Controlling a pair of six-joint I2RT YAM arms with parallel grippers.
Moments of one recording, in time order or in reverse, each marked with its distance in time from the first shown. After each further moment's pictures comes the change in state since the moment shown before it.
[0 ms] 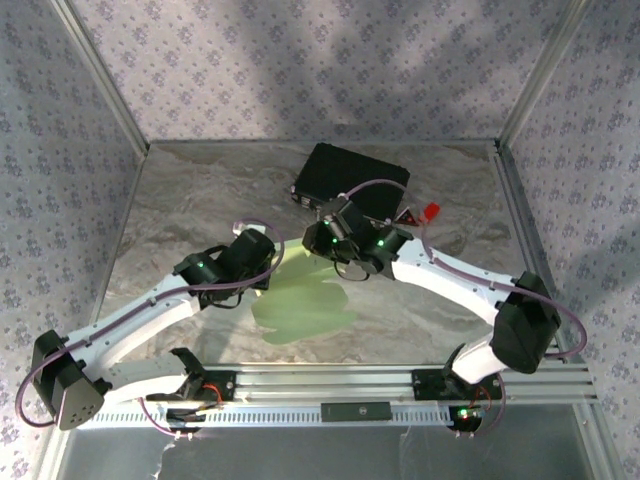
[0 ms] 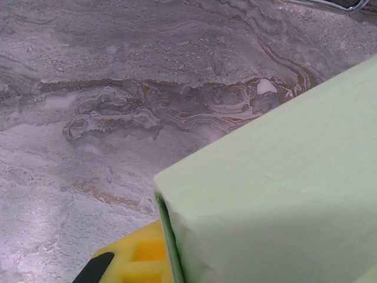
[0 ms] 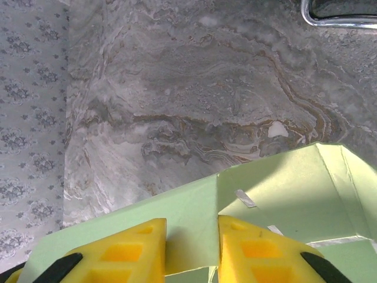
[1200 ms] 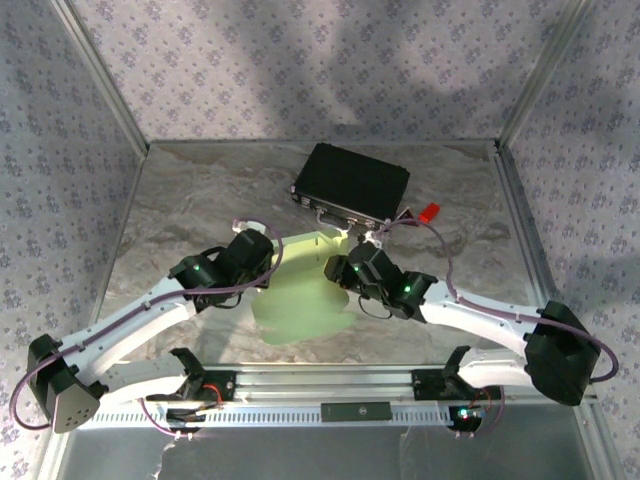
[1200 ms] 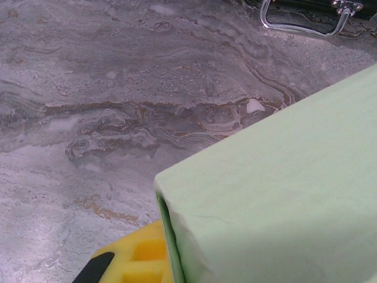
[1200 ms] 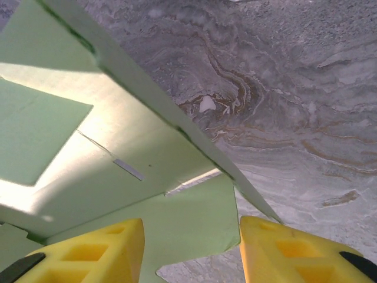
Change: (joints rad) left arm -0.020 -0.029 0.007 0.029 -0.035 0.024; right arm 0.047 -0.252 -0.467 0.267 0.106 0.034
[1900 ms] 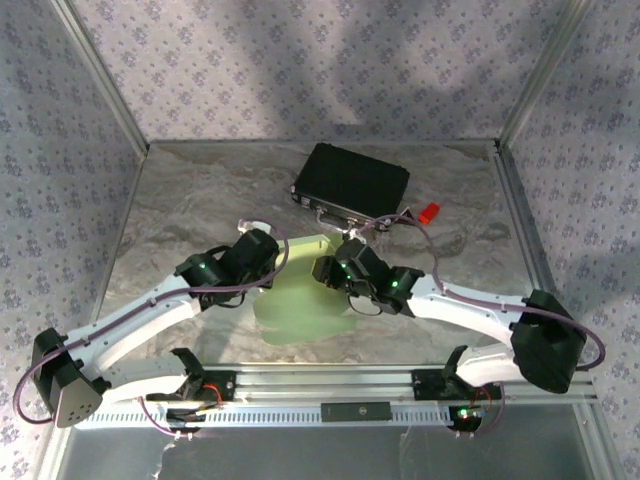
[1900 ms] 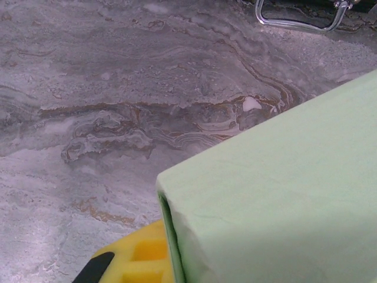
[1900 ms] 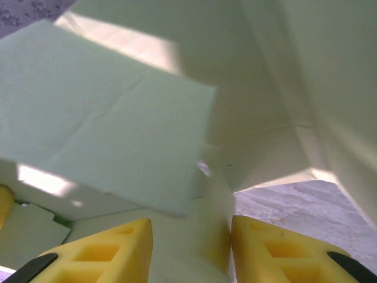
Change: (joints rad) left arm -0.018 0.032 0.015 0.002 -0.009 0.004; right arm 0.042 0.097 0.089 0.003 -0.049 -0.032
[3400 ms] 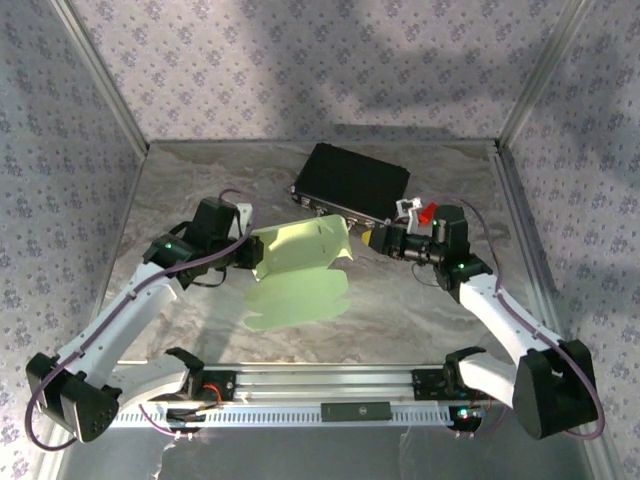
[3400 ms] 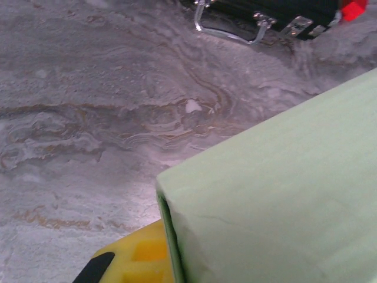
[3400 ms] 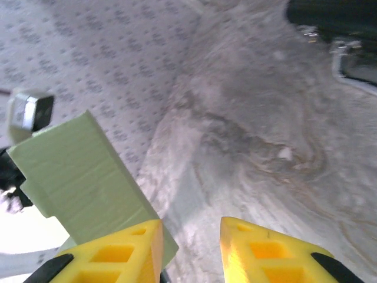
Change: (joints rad) left arm 0.343 -0.020 0.108 -0.042 0.542 0.173; right arm -0.691 -0.216 -0.166 0.235 -0.942 -0.355
